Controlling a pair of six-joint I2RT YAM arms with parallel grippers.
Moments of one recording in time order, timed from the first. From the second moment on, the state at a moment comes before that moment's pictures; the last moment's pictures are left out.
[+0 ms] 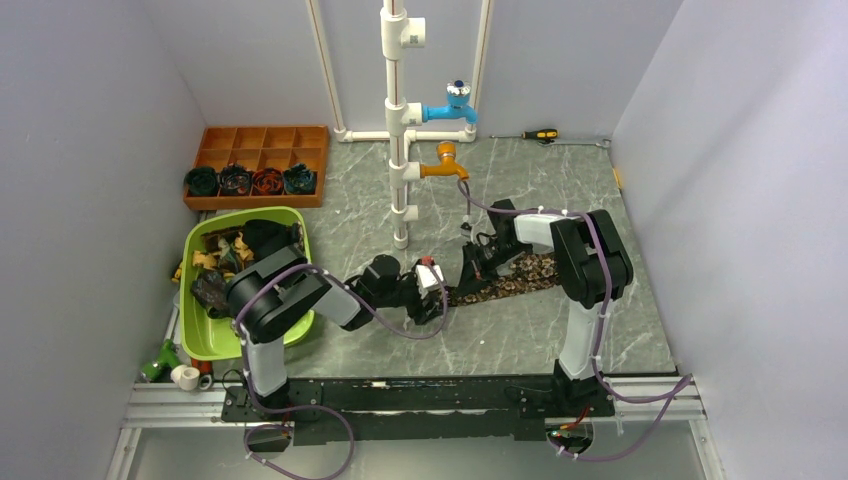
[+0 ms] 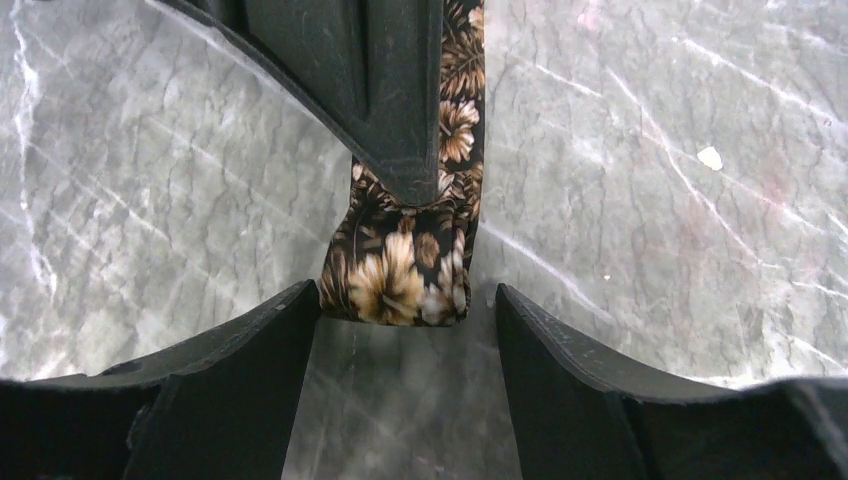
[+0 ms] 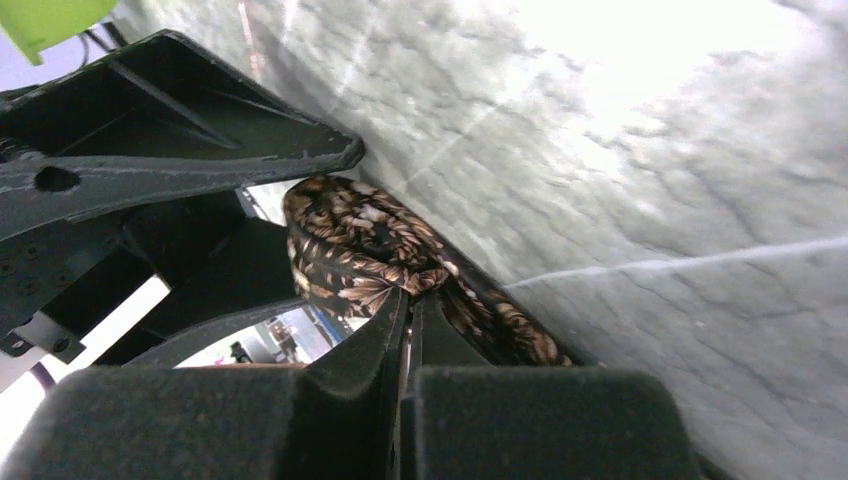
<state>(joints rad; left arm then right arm) -0.83 1.83 0.58 0.83 0.45 0.19 0.30 1.97 1.09 -0.62 -0.84 0.08</state>
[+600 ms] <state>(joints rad) -0.84 2.00 0.66 1.03 0.53 0.13 0.29 1.97 1.09 -0.62 -0.81 0.08</state>
